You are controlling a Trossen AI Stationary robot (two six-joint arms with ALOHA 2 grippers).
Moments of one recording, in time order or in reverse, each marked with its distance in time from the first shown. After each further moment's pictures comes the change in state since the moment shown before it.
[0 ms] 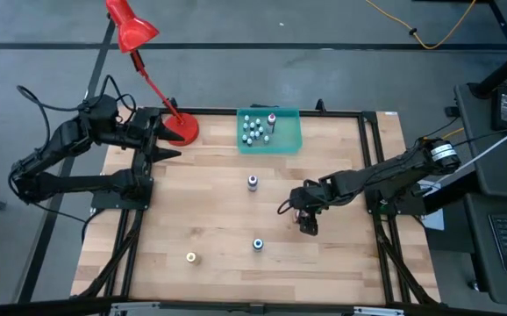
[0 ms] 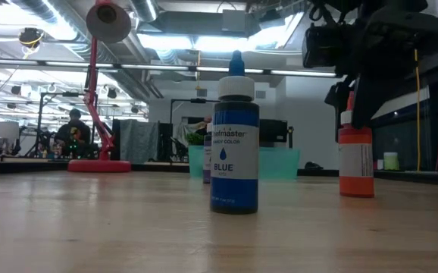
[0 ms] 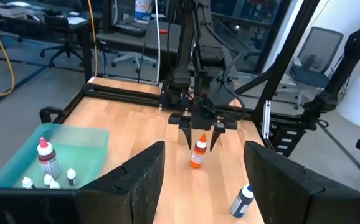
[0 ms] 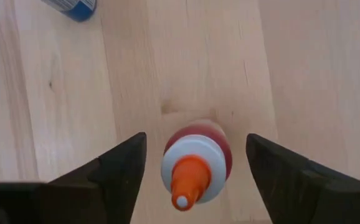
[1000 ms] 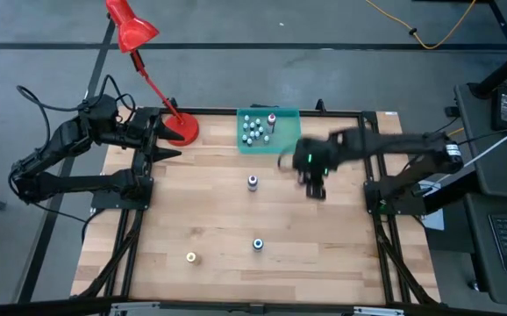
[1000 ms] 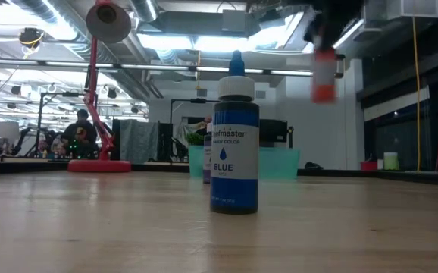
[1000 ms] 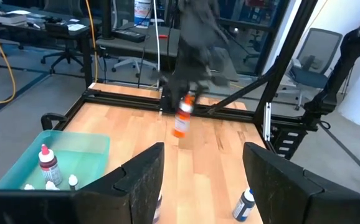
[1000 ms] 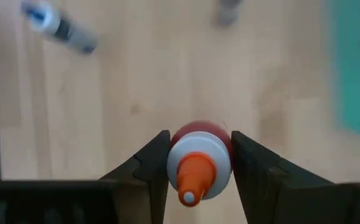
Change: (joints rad) left arm 0.000 0.000 0.000 0.011 -0.001 0.019; right arm -0.219 -0.046 0.483 -0.553 -0.020 -0.319
